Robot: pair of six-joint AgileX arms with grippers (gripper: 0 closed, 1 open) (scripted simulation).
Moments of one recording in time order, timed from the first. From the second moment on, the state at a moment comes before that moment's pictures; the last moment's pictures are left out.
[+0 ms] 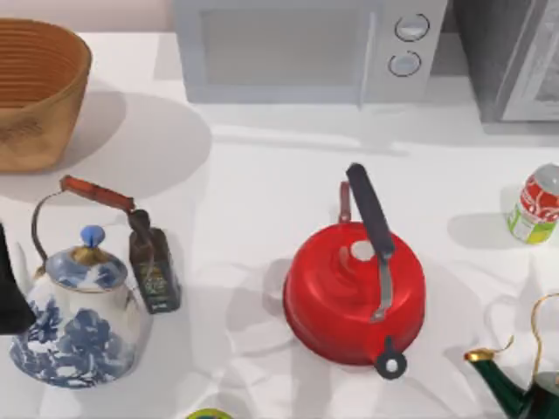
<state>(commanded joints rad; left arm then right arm) 0.00 0.00 0.00 0.00 0.00 0.00 0.00 0.00 0.00 0.00 0.00 0.00</state>
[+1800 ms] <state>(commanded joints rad) 0.00 0.00 0.00 0.00 0.00 0.00 0.17 1.48 0.49 0.28 0.15 0.13</state>
